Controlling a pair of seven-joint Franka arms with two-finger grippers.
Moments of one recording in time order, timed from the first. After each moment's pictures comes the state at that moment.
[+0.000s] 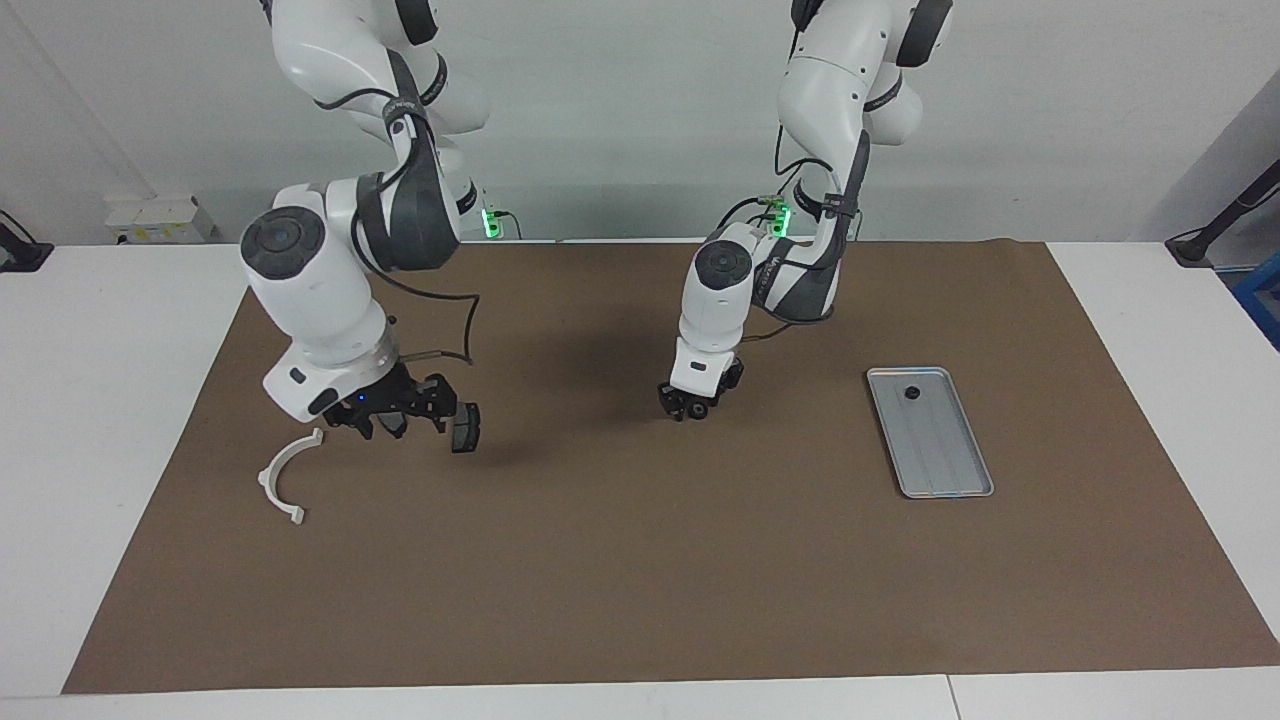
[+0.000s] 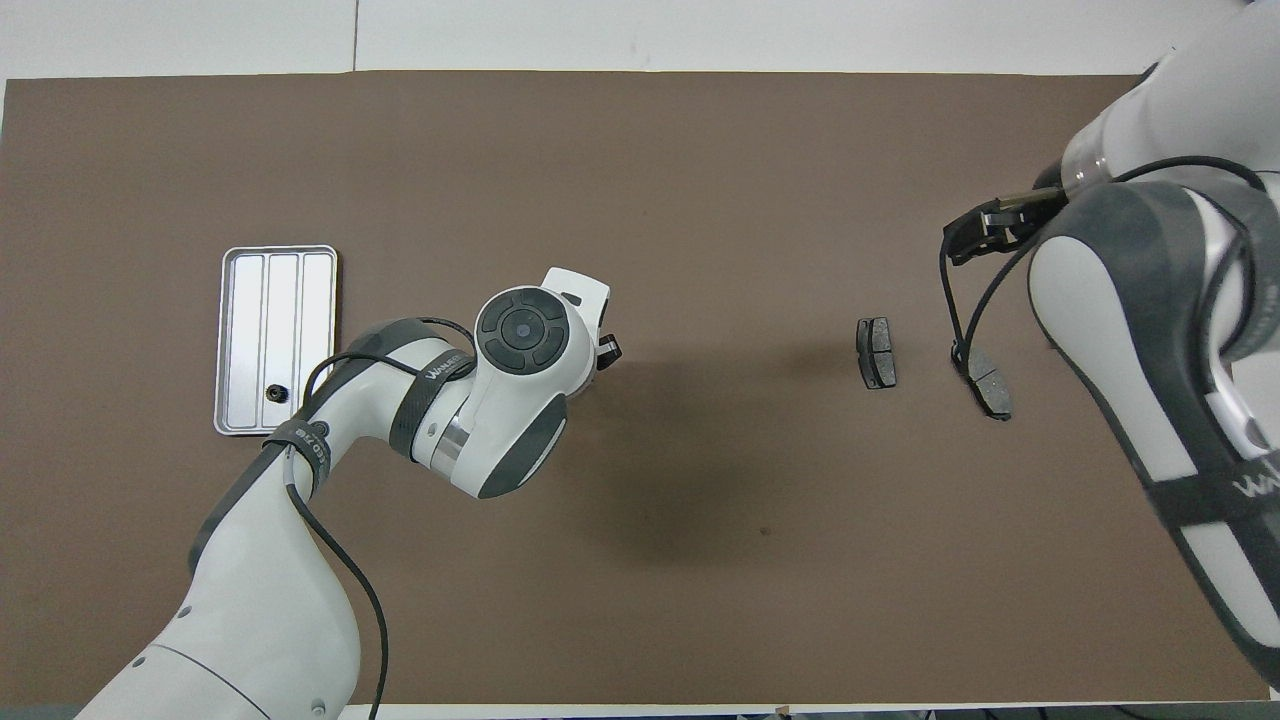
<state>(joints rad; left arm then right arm) -0.52 0.38 -0.11 -1.93 0.05 2.31 -1.00 0.04 0.19 0.06 -1.57 -0.02 1.74 0.03</state>
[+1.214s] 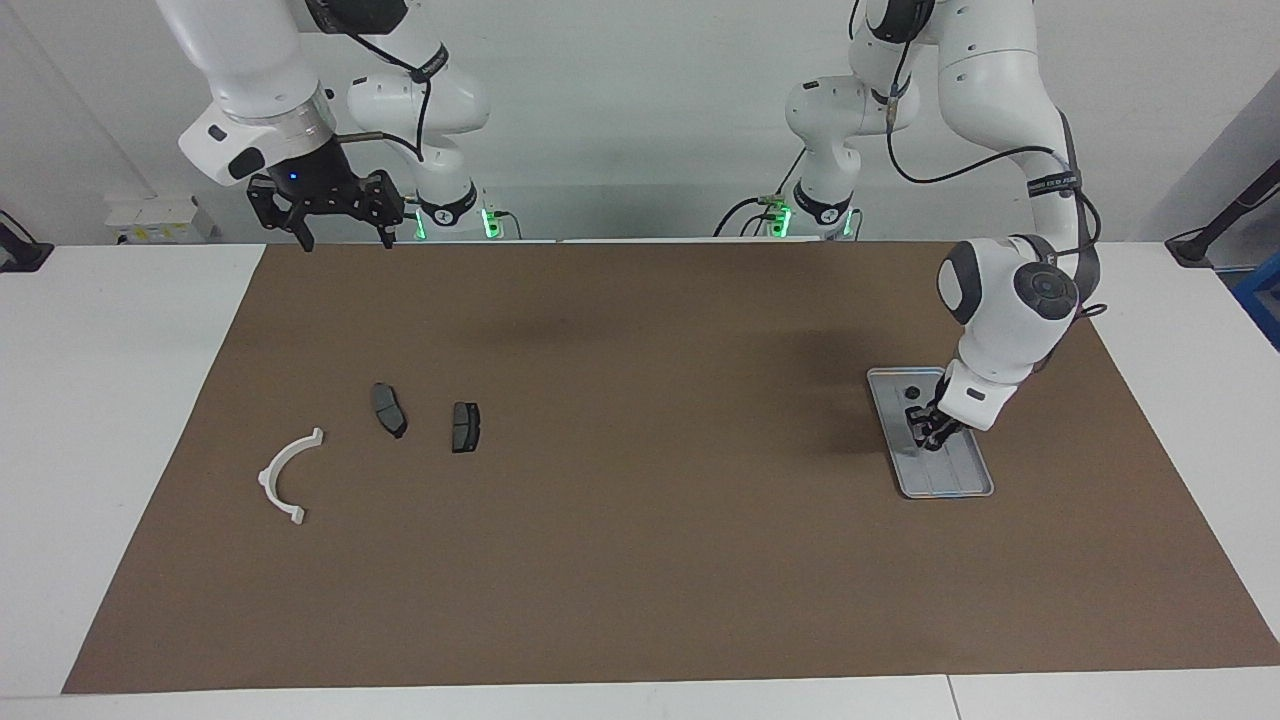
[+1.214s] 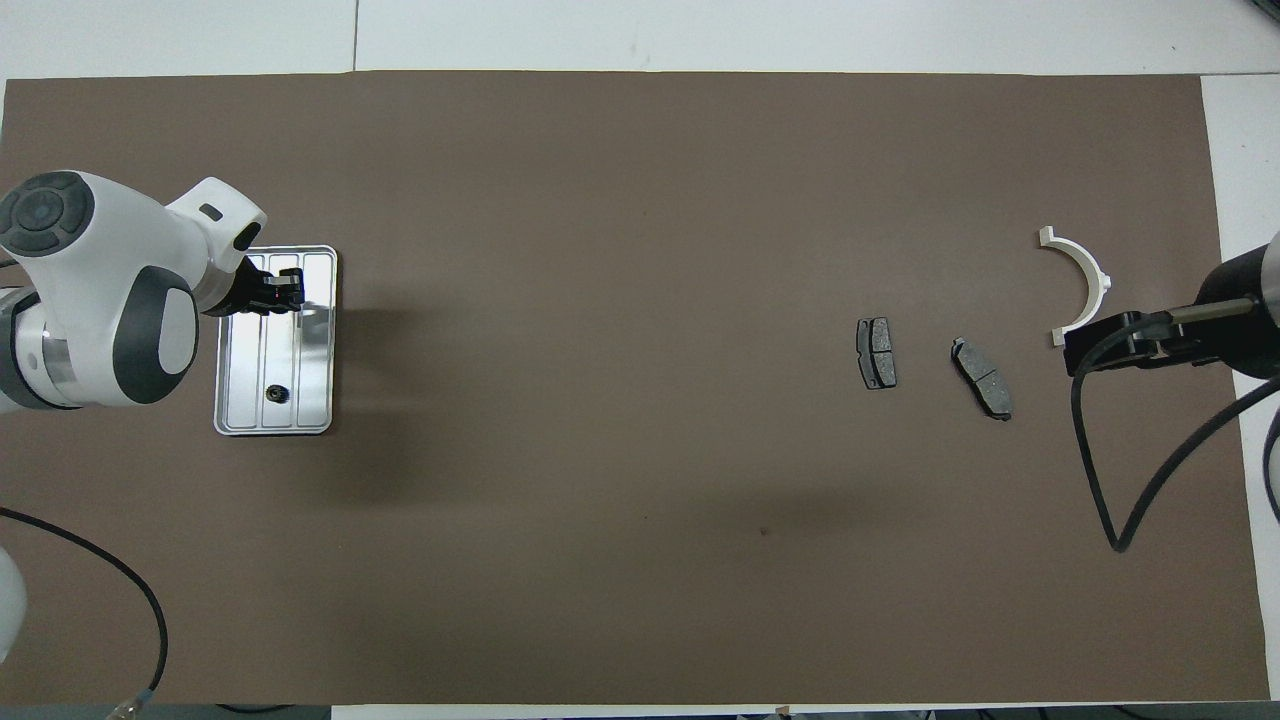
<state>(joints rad) 0.03 0.32 -0.07 -1.92 0.06 2.27 -0.14 0.04 -0.08 0.04 -1.62 -0.02 1.47 0.03</state>
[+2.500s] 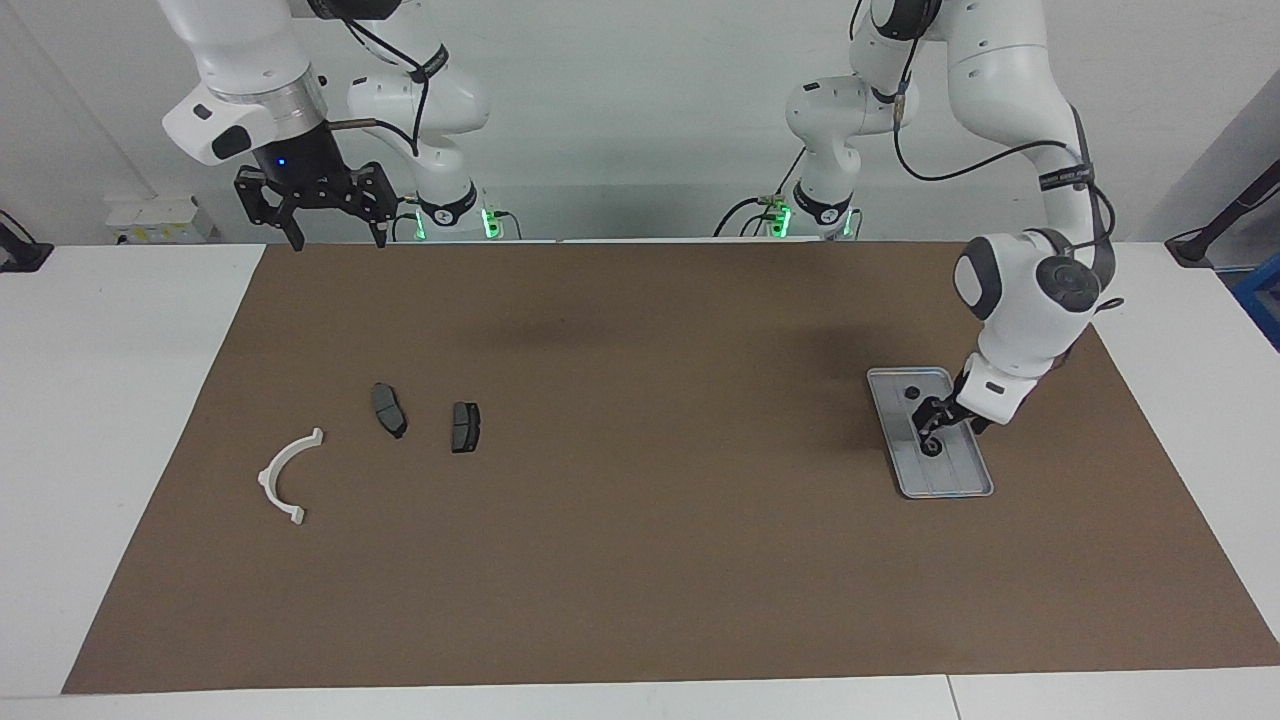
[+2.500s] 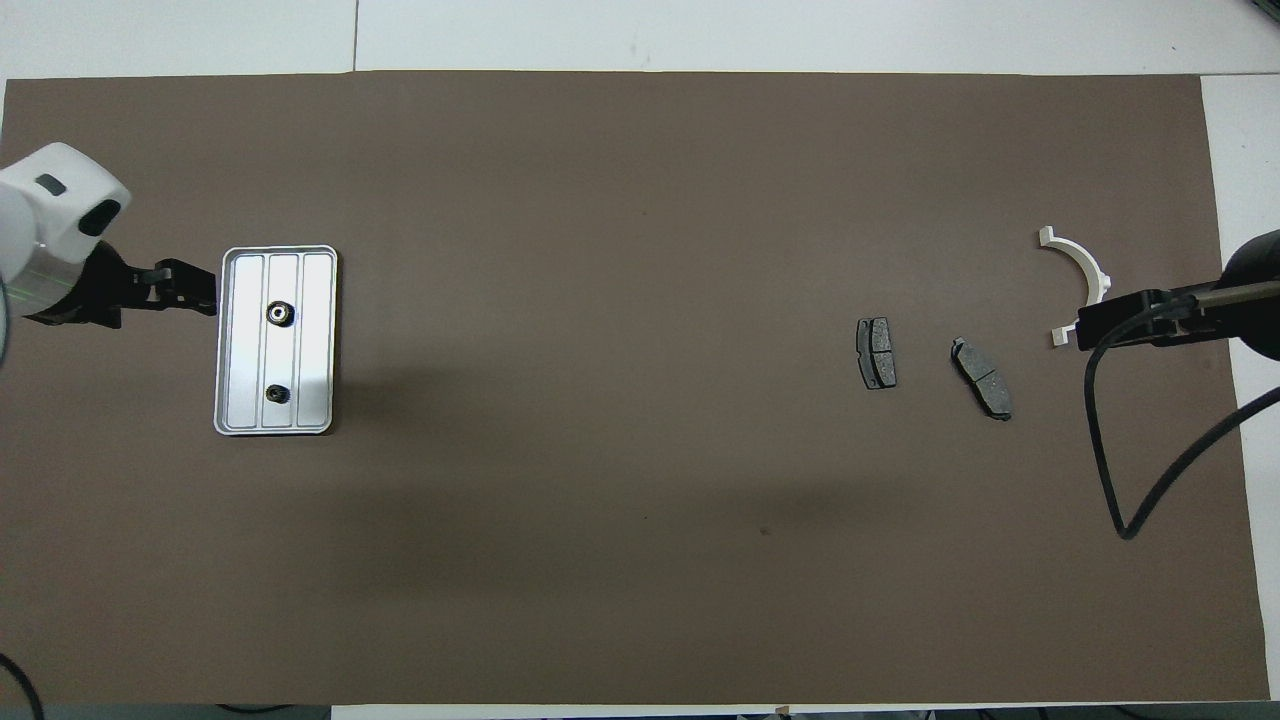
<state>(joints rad) 0.08 0.07 -0.08 -1.75 0.06 1.77 -0.09 0.04 -0.08 0.04 -1.59 -0.03 1.51 0.03</state>
